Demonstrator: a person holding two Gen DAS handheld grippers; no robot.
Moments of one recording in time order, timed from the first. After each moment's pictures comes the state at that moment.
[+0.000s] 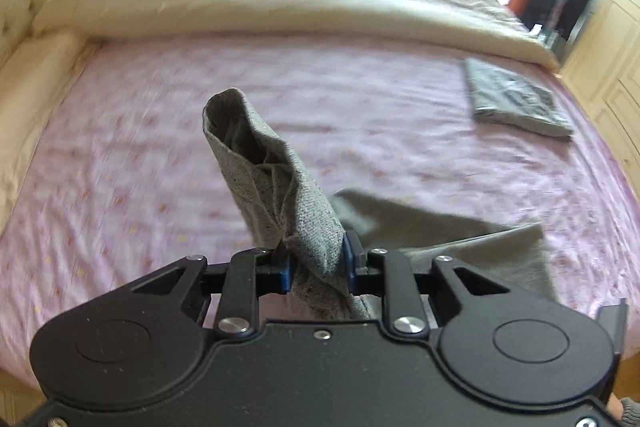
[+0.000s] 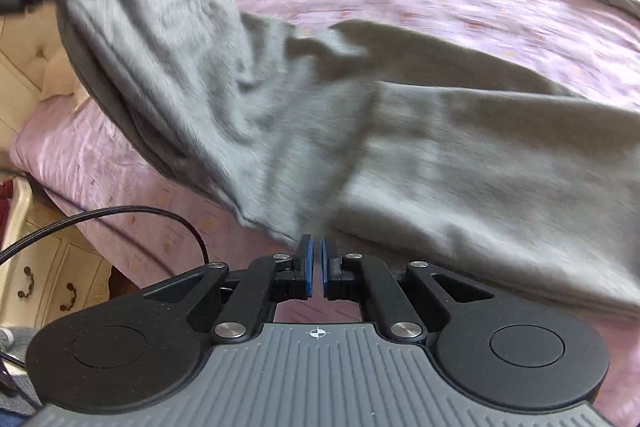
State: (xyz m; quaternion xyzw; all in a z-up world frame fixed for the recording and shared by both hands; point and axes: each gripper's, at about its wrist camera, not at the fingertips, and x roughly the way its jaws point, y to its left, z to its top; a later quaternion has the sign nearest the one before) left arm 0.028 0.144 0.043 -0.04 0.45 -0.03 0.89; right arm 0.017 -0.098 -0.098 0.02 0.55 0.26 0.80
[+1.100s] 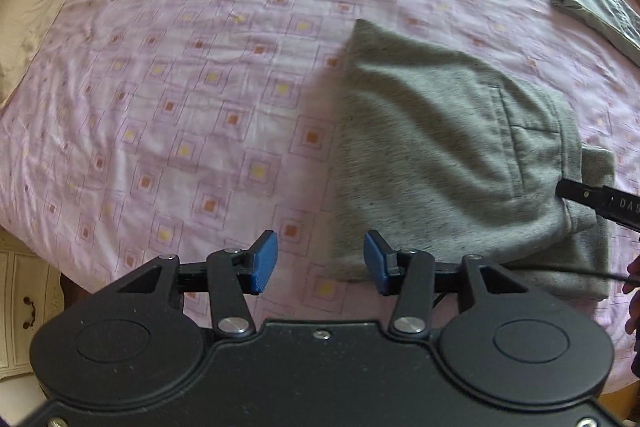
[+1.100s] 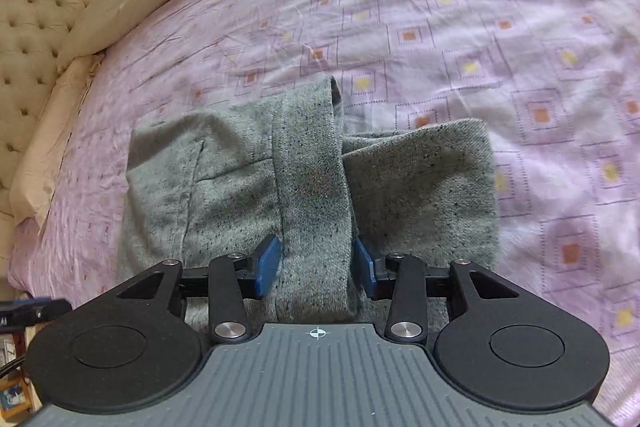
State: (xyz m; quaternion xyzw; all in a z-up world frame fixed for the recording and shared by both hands) left arm 0.035 0.080 -0.080 -0.07 0.61 0.11 0.78; right arm 0.141 -0.232 -0.144 0.17 0.58 0.17 0.78
